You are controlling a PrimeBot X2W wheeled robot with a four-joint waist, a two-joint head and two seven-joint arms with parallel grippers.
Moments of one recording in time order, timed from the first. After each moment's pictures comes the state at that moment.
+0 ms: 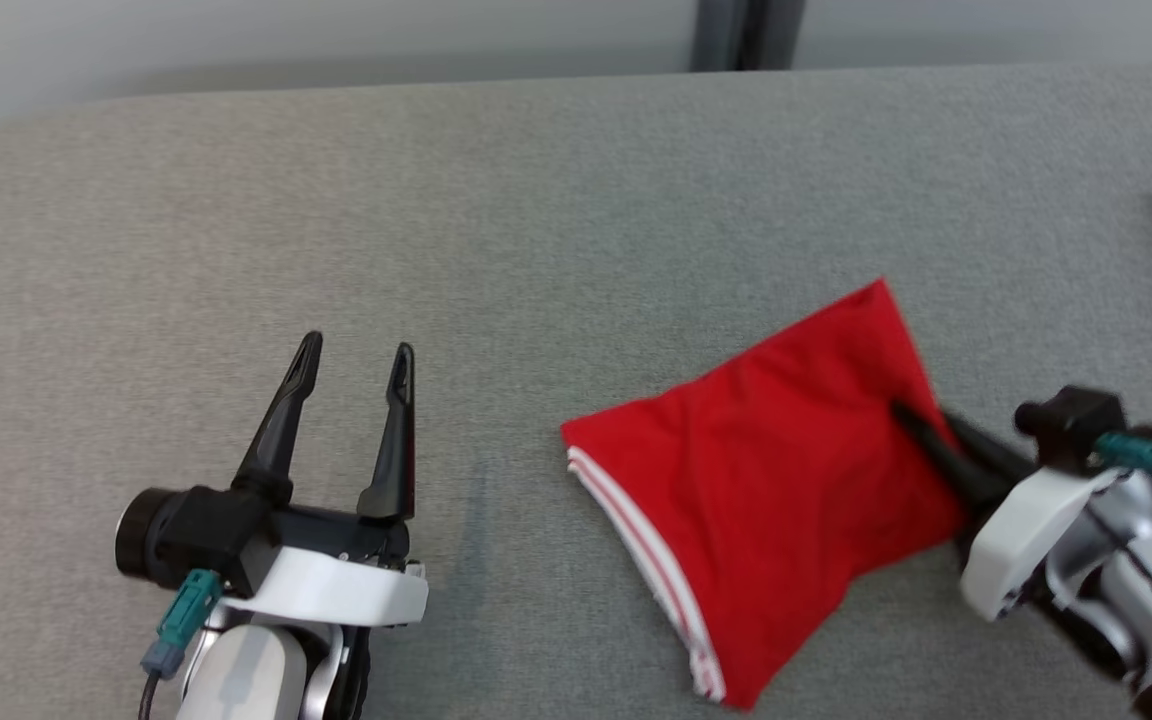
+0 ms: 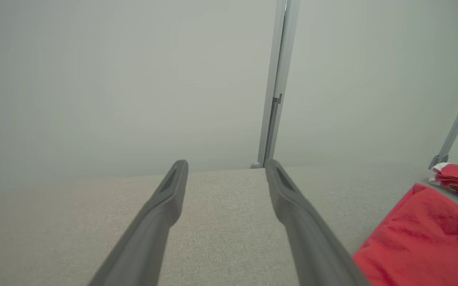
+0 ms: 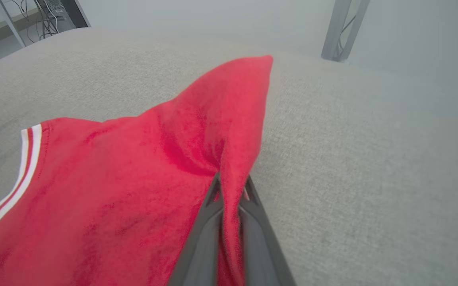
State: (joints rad) left arm -0.16 0.05 -0.18 0.05 -0.19 0.00 -0.26; right arm -0.43 -0.50 0.62 0.36 0.58 0.13 -0.08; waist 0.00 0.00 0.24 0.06
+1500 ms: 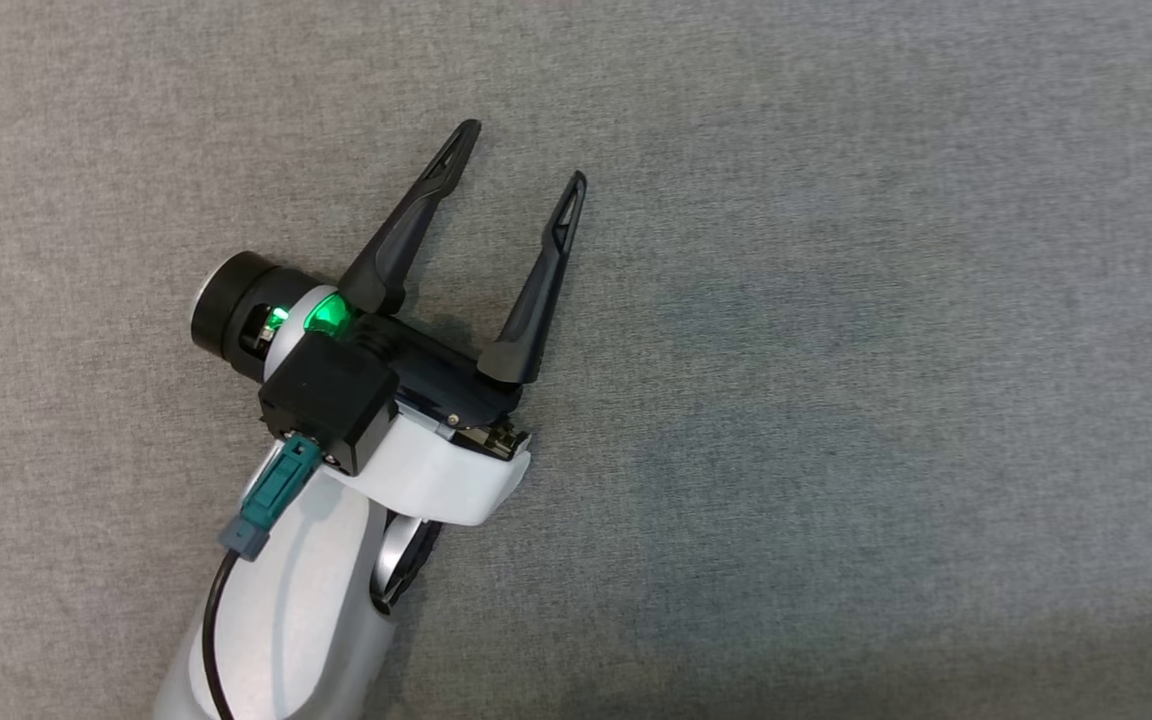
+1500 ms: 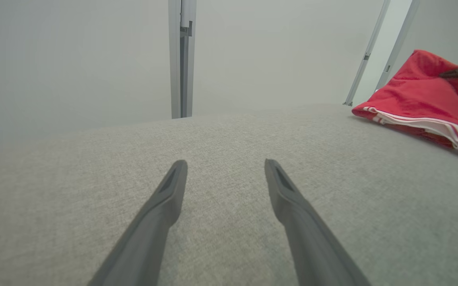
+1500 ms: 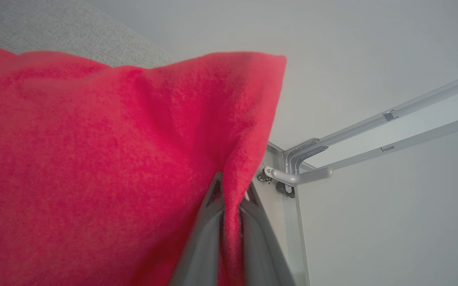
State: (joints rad) left arm -0.47 0.04 -0.33 0.05 -0.10 -0.08 -0.27; right arm -0.87 -1.14 0.42 0.63 0.52 0.13 -0.09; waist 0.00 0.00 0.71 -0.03
